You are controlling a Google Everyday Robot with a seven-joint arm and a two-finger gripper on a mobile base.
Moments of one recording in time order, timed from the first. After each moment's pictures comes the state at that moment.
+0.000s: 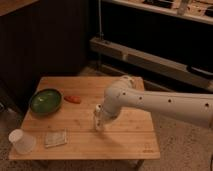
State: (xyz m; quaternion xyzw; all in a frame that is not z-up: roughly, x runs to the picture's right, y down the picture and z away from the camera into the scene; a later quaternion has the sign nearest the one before) arm -0.022 0.138 0.714 -0.29 -0.19 -0.08 0.94
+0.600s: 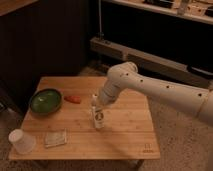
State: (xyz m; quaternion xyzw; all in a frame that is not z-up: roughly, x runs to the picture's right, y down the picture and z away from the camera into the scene) arm -0.032 0.085 0.738 -0.28 -0.23 -0.07 0.93
